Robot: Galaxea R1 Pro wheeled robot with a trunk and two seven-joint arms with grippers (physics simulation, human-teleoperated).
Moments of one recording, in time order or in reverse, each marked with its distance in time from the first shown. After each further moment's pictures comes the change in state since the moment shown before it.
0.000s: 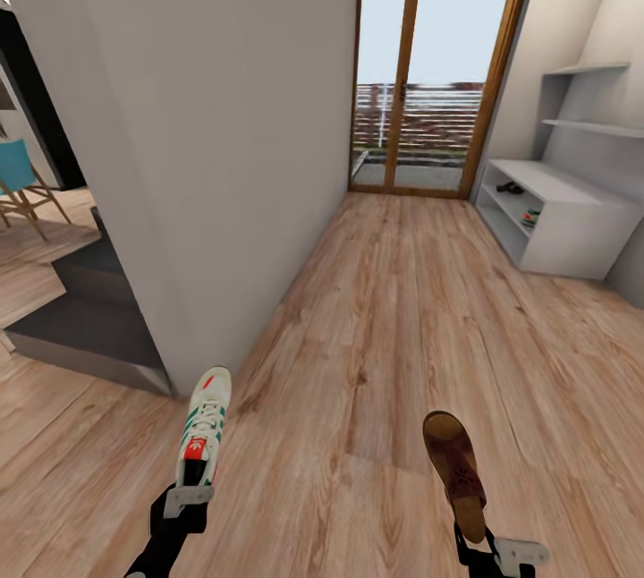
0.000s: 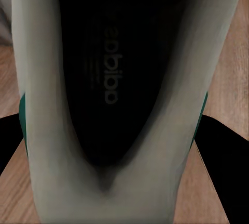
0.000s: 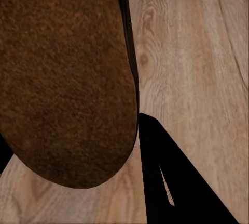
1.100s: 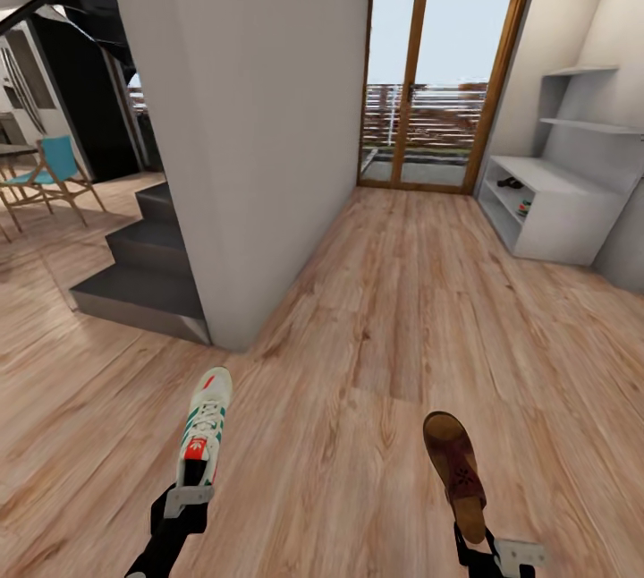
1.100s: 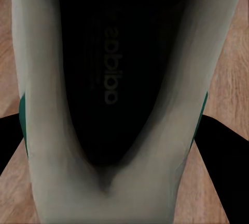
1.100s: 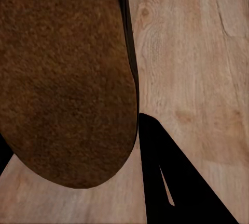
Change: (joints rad) left arm 0.000 -0.001 -0.001 0.001 0.000 0.000 0.000; right arm 0.000 0.002 -0.002 0.002 -0.001 0.001 -0.002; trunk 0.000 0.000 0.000
